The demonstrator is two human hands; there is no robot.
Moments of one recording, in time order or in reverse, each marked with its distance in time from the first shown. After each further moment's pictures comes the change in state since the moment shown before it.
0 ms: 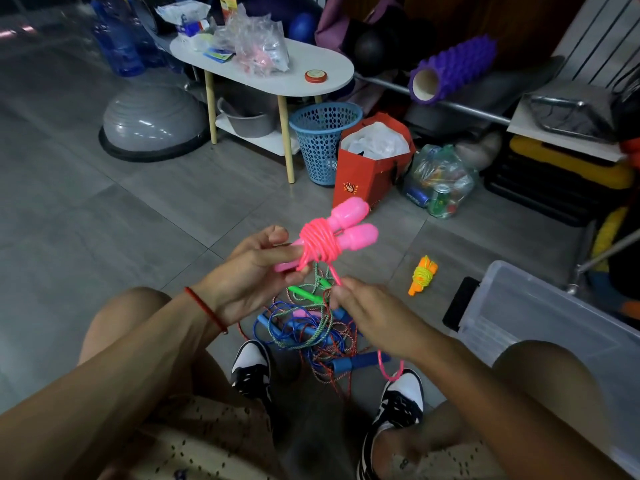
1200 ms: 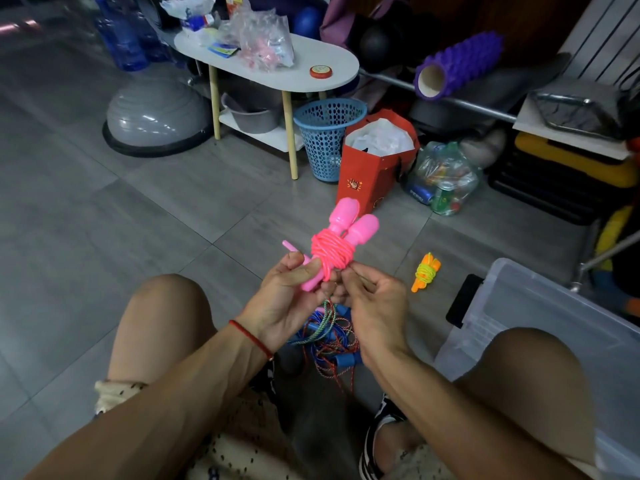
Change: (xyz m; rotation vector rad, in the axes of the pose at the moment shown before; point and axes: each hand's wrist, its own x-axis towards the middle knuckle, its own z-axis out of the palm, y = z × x) left_hand -0.002 -0.053 0.019 -0.375 0.244 -0.015; right_hand 0.015 -0.034 0.042 0.895 0.691 0.358
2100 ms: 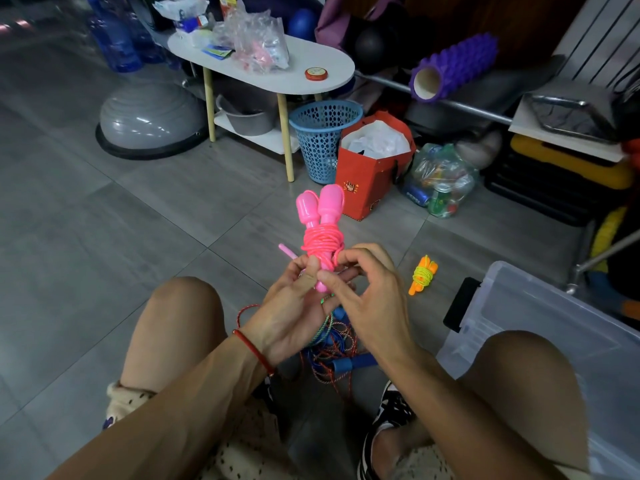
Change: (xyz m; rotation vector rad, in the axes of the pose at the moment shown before) left_hand -0.004 -0.011 0.014 0.027 -0.102 -0.015; right_hand 0.015 -0.019 -0.015 -0.542 -0.122 -0.560
